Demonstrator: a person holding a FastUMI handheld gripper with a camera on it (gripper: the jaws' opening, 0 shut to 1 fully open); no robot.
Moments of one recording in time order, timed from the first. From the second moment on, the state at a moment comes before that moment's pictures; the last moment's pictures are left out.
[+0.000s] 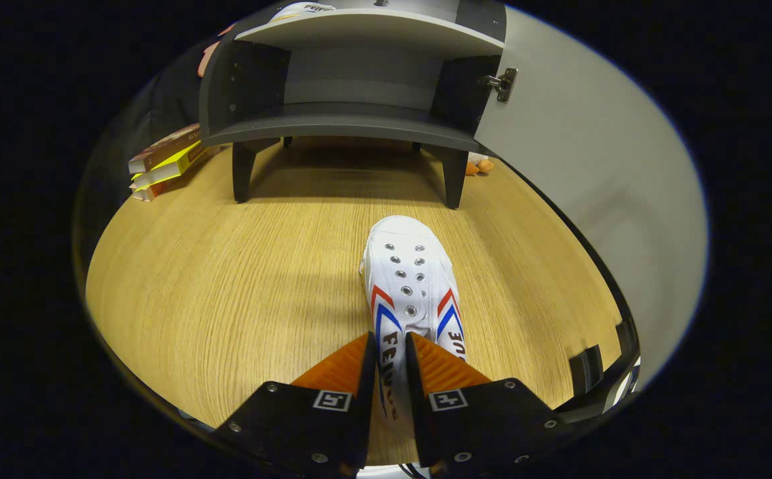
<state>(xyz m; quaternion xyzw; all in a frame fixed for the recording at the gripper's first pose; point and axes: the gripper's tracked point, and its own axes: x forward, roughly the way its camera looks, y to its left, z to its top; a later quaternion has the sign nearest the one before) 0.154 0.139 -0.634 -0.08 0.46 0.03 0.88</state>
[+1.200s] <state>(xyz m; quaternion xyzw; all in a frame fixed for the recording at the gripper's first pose) 0.163 0.135 -0.374 -0.06 0.37 0.06 0.92</state>
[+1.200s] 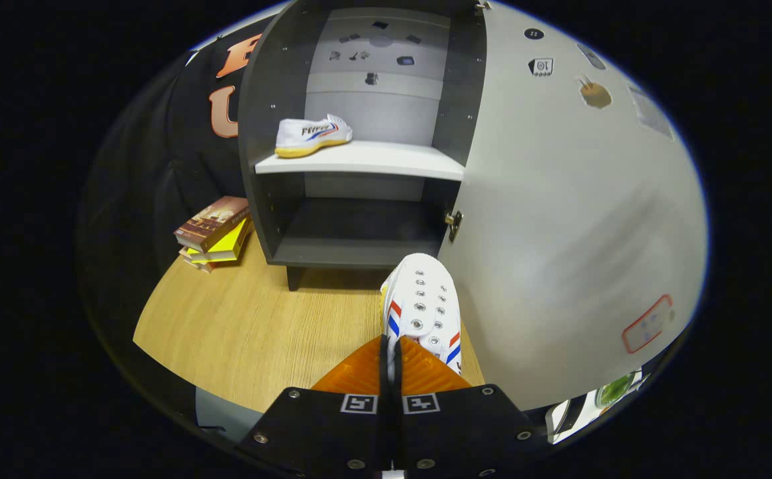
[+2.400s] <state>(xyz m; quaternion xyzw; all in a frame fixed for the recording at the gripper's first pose) 0.341 0.174 -0.226 -0.09 0.27 0.09 0.95</state>
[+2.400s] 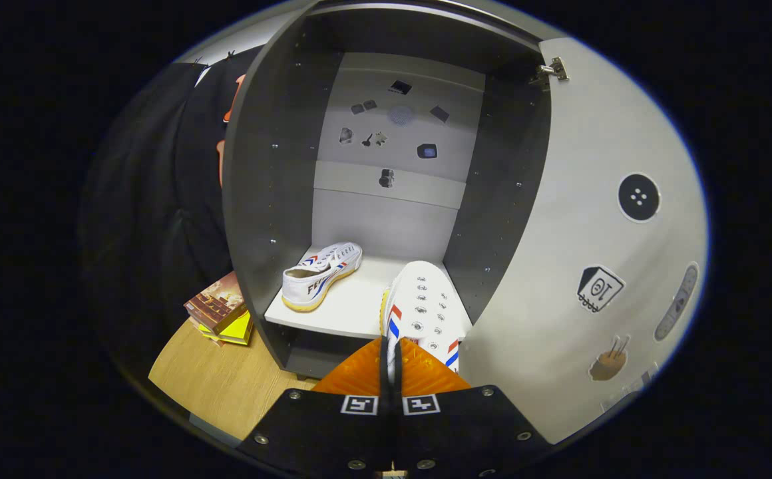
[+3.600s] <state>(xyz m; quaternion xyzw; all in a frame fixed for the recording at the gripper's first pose) 0.541 0.195 -0.292 -0.11 0.23 0.07 0.96</state>
